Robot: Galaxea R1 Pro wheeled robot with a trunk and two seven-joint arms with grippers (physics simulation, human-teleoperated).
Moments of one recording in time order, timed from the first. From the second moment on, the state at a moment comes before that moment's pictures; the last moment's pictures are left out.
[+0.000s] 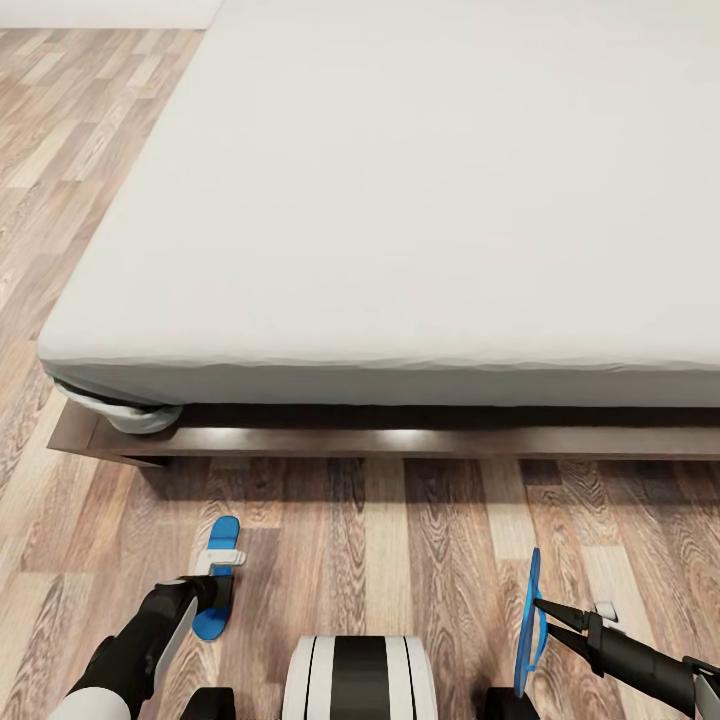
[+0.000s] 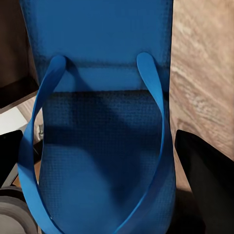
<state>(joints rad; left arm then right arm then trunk) -0.48 0.09 0.03 -0.75 -0.03 0.47 -0.05 -0.41 -0.40 -0.37 -0.44 -0.22 0.67 1.32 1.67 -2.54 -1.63</state>
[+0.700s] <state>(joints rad) -0.48 0.09 0.03 -0.78 -0.03 0.44 -0.05 -0.41 -0.40 -0.37 -0.44 -0.22 0.67 1.32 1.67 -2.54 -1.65</state>
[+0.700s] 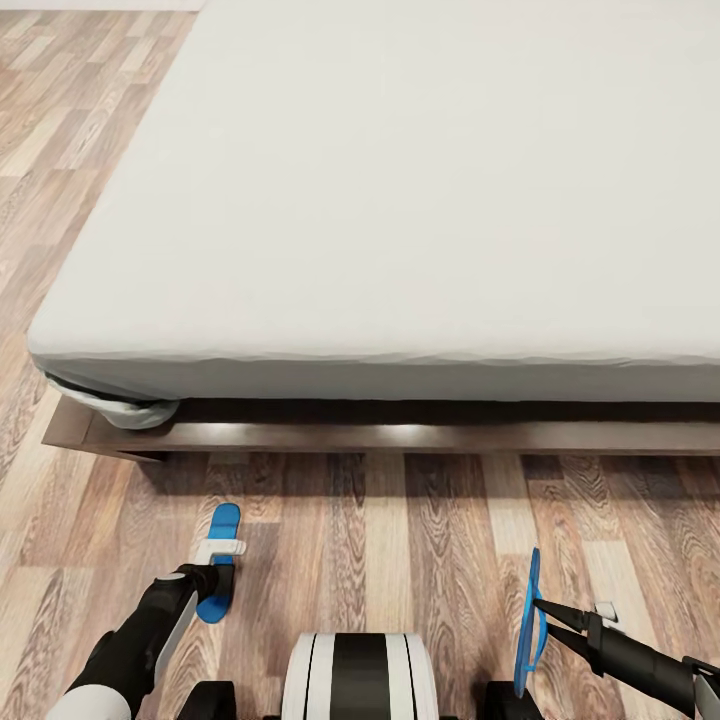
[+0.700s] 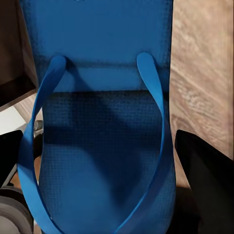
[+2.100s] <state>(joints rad) -0.48 0.09 0.03 -0.74 -0.03 0.41 -0.05 -0.41 -0.40 -0.37 -0.44 -0.22 0.67 1.32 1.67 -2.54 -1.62</state>
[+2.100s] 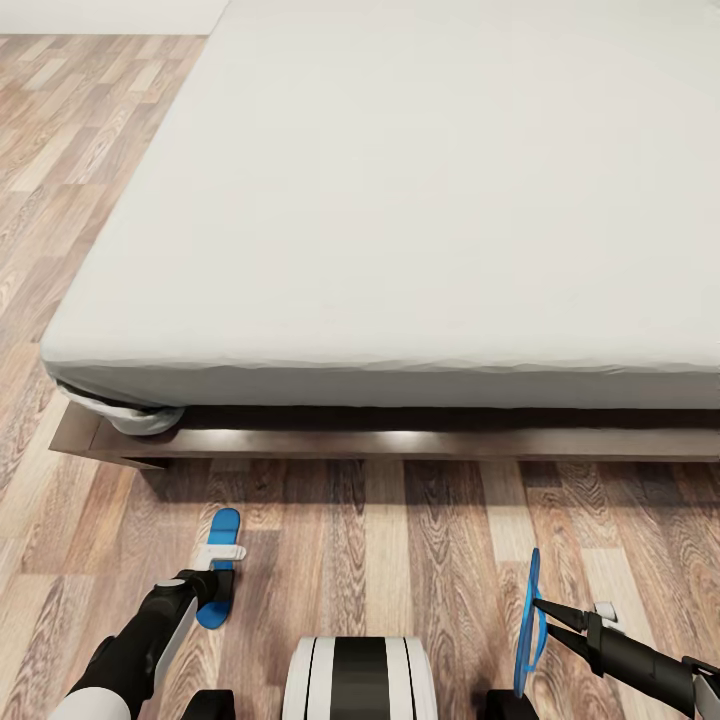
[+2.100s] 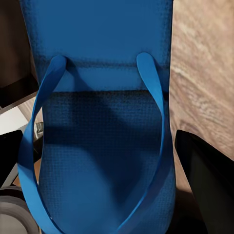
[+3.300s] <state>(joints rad) -0.48 0.09 0.03 -0.76 -0.03 0.49 -0.05 -0.41 -0.40 -0.37 -0.44 -0.22 0.67 1.32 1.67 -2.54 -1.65</state>
